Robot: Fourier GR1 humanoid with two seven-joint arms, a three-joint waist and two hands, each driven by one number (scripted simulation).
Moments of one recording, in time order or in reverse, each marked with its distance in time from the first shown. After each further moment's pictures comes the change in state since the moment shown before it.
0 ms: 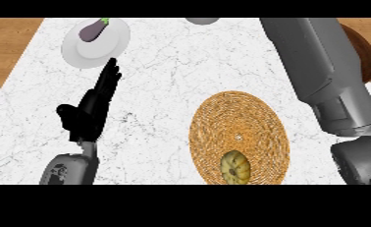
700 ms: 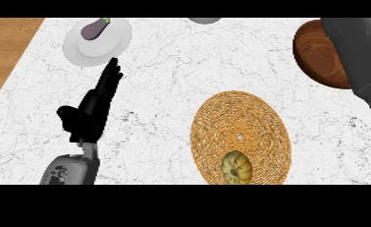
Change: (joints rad) left arm 0.005 -0.006 -0.012 -0.026 -0.016 -0.001 0.014; right arm 0.039 -0.225 -0.035 0.217 0.053 0.094 -0.038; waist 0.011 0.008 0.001
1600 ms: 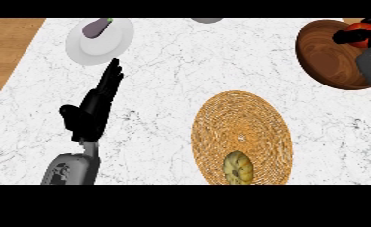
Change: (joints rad) left arm -0.007 -0.004 0.015 0.037 0.007 -0.019 -0.028; right arm 0.209 -0.126 -0.162 0.182 -0.127 -0.100 -0.238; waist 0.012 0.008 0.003
